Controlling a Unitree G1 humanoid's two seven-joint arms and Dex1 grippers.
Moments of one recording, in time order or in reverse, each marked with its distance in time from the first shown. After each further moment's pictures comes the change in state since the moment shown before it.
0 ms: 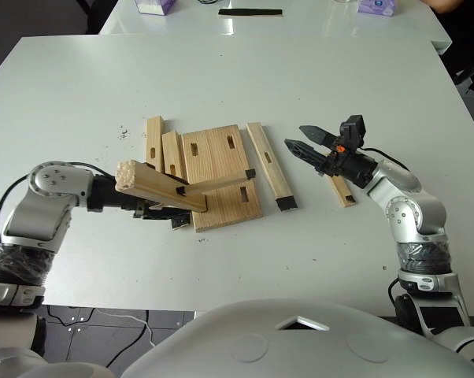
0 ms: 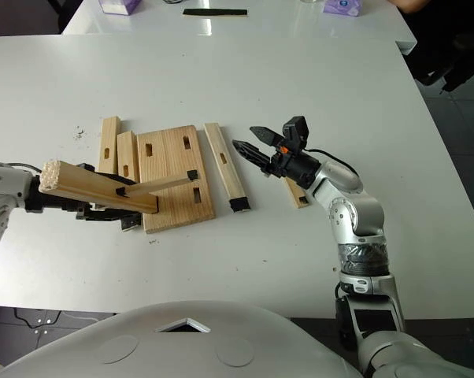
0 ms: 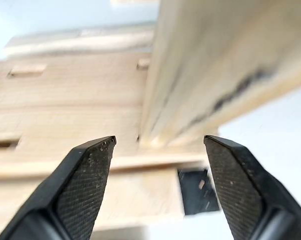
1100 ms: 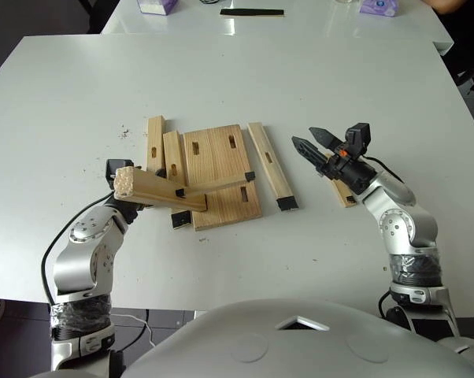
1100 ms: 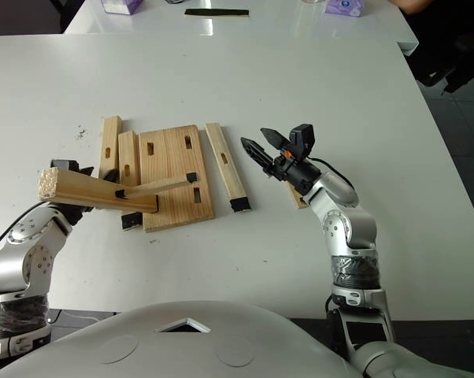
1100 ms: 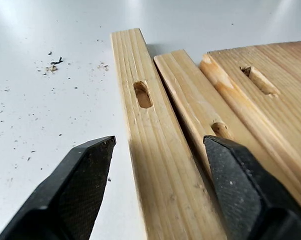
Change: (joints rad) left arm 0.284 -0.570 0.307 -0.383 0.022 0.555 1.102; right arm 0.066 0.078 -0.015 -0.014 -0.024 -0.070 -0.116
